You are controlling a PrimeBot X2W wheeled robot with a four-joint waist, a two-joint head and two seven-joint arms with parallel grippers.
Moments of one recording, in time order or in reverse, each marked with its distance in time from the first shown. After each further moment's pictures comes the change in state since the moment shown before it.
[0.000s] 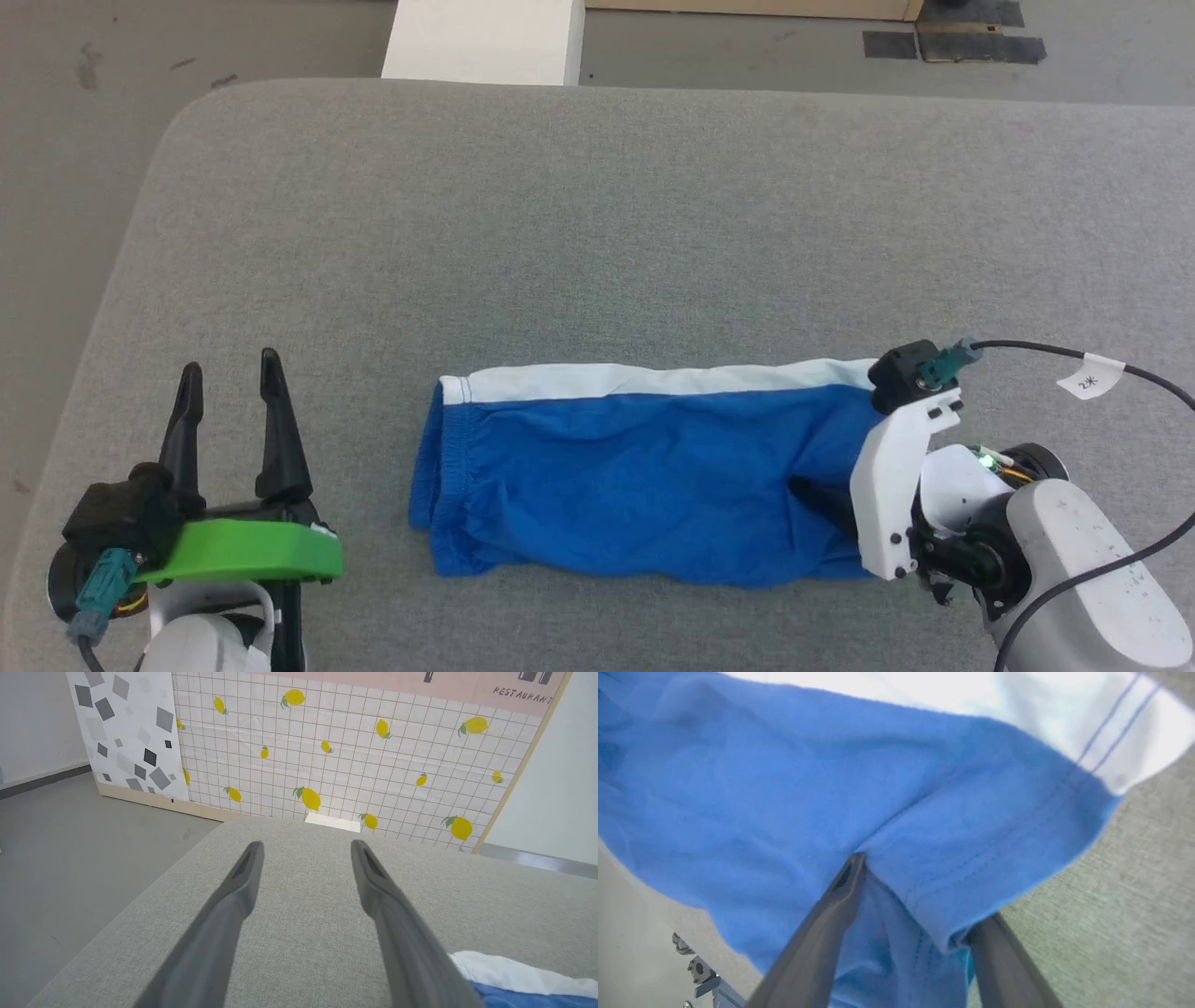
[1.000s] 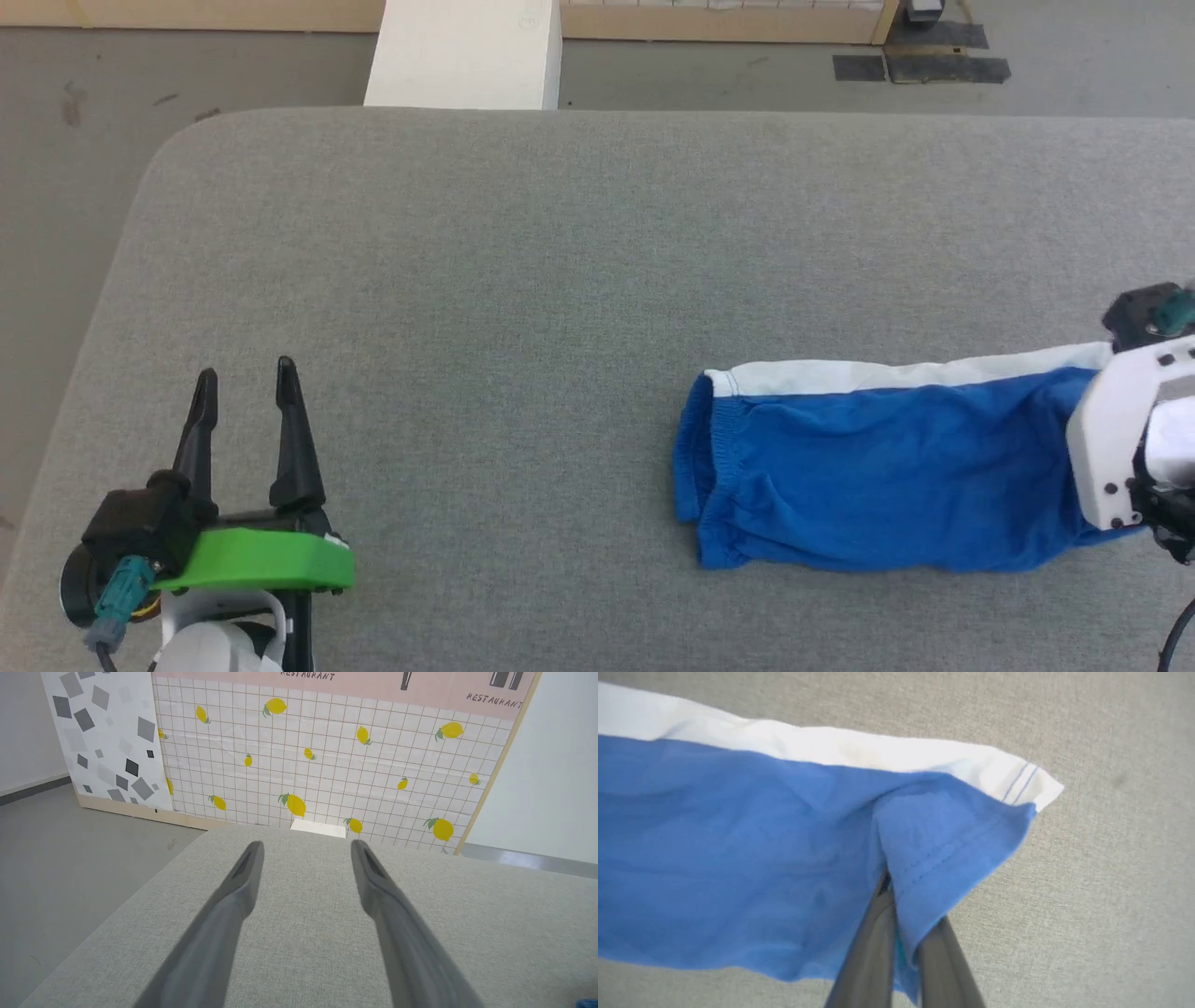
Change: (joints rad) left arm 0.010 -0.030 0.012 0.004 0.048 -0.033 -0.003; right arm 0.020 -0.212 -0.262 -0.108 -0.212 0.000 0.139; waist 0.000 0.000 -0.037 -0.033
